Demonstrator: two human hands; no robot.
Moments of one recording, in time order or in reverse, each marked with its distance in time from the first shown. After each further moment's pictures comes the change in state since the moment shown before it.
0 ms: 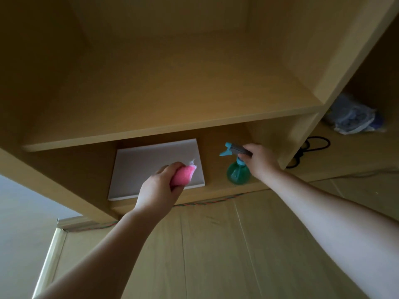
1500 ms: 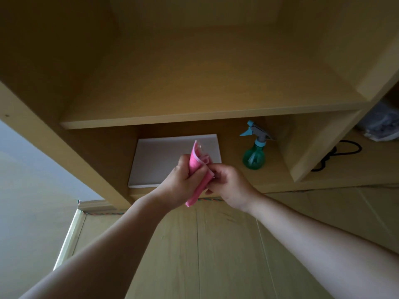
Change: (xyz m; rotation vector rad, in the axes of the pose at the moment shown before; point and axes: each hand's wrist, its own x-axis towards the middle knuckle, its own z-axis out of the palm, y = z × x) left_hand -0.004 -0.005 -0.011 -0.529 -0.173 -0.227; right_hand -0.067 -0.077 0.083 0.733 -0.445 -0.304
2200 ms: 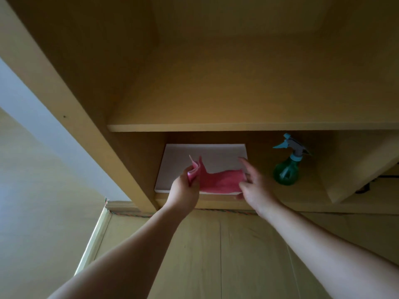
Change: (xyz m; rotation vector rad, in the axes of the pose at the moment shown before) left_hand 0.009 -0.062 -0.031 -0.029 0.289 -0.206; right_hand 0.040 0.024 0.014 -0.031 0.285 0.214
